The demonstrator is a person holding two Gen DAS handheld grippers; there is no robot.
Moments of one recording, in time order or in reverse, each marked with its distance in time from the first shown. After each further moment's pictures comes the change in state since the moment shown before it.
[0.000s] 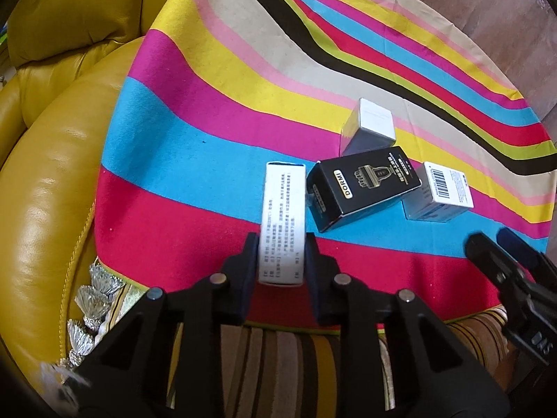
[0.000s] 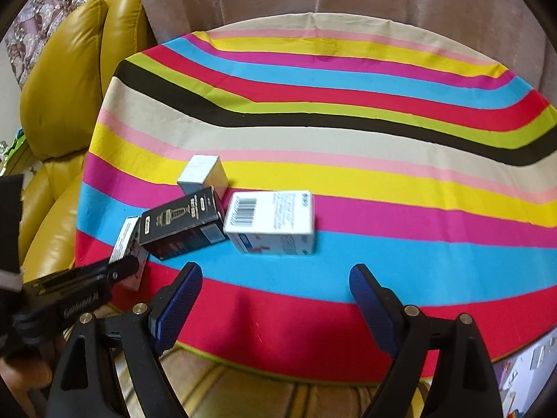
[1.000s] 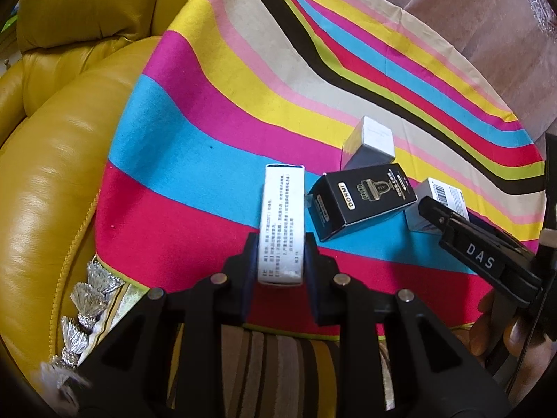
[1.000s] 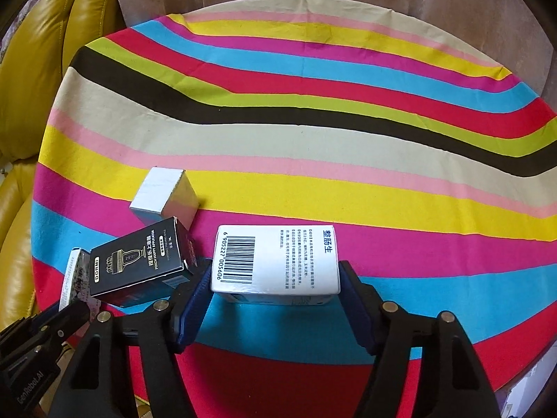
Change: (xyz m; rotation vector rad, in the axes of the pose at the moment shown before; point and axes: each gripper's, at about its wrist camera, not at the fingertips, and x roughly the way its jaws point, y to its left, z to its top) left arm -0.002 0.007 0.000 -0.057 -0.064 -0.043; right arm 0.054 0.002 0.028 0.014 0.036 -0.101
